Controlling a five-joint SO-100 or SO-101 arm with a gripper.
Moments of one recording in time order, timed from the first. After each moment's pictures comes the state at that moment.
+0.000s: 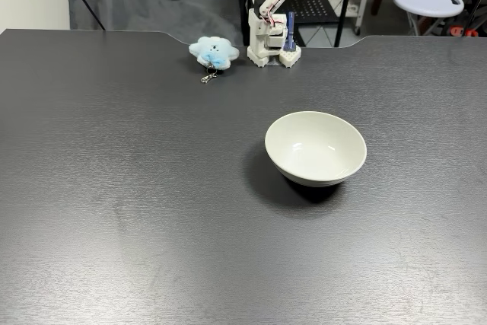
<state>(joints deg) 75.7 134.5 46.7 98.5 -4.6</state>
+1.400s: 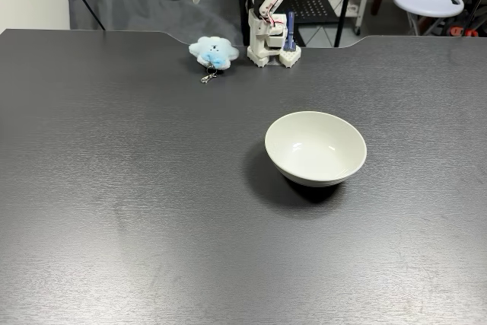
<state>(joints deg) 75.6 130.3 105.2 98.2 -81.6</state>
